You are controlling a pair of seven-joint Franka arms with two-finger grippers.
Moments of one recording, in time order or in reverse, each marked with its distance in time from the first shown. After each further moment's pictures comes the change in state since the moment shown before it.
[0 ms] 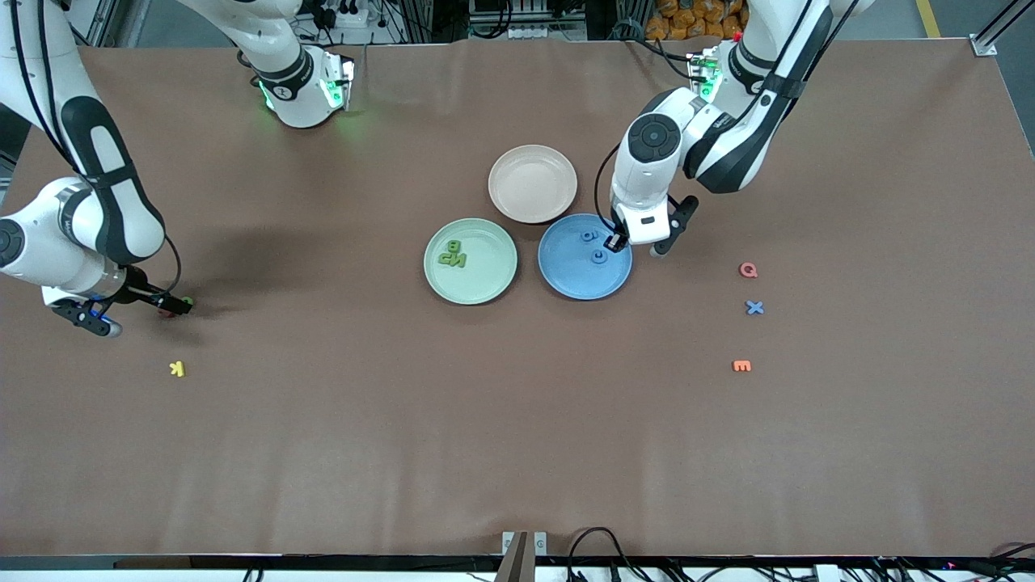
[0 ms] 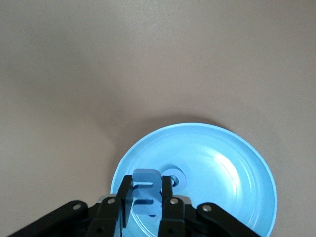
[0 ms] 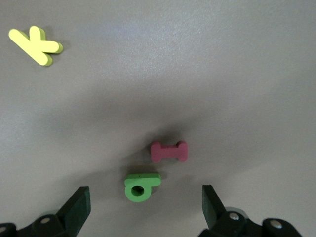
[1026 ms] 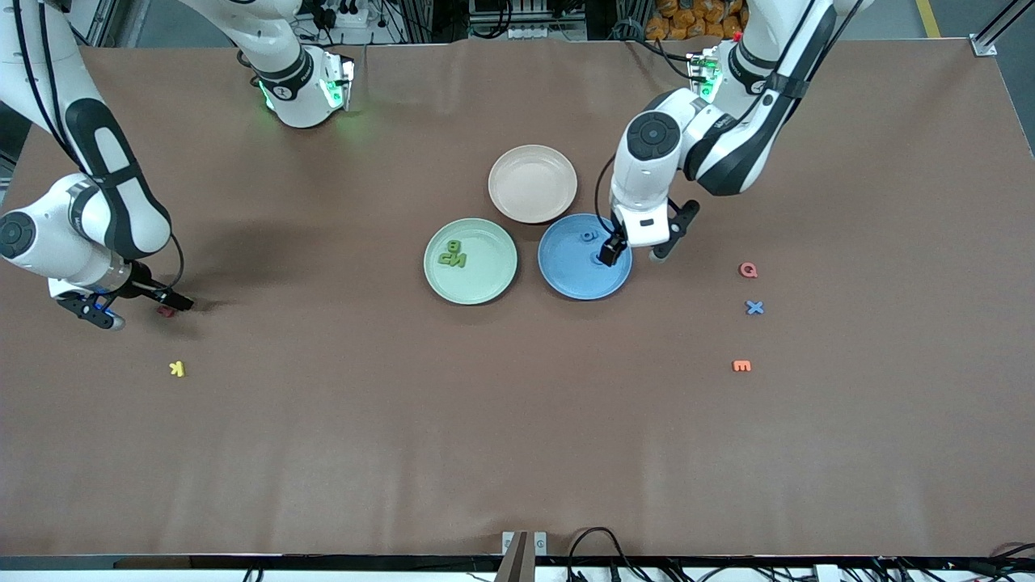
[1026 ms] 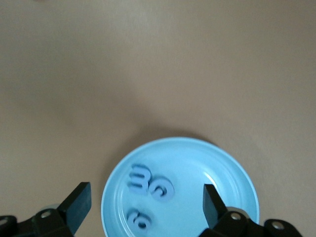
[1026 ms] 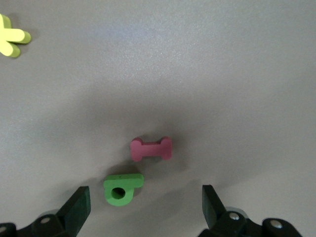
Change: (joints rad) left arm 0.038 0.005 -0.022 0.031 0.062 -0.006 0.011; right arm -0.024 0.004 0.004 -0.055 0.000 0.084 0.000
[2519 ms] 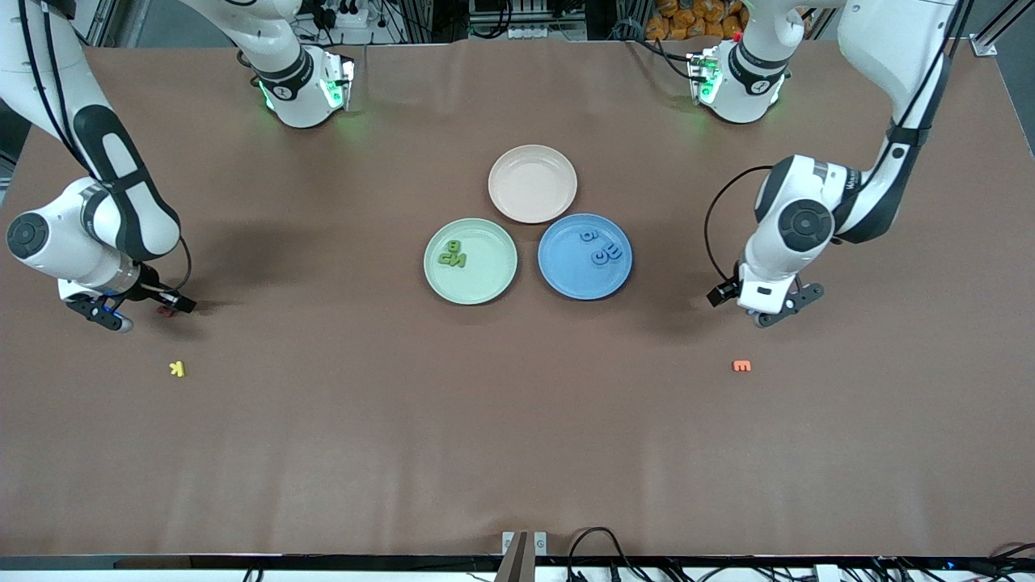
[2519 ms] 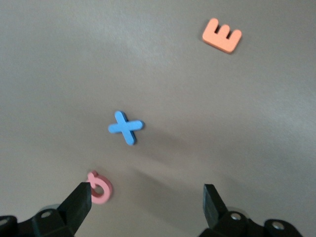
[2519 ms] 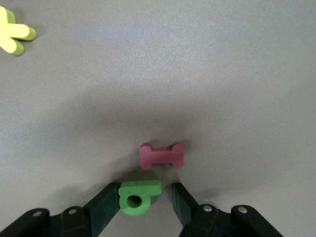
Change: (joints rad) left arm 0.317 0.078 0.126 -0.009 0.056 0.018 0.836; right arm -0.009 0.023 0.021 -0.012 0.019 0.058 -0.022
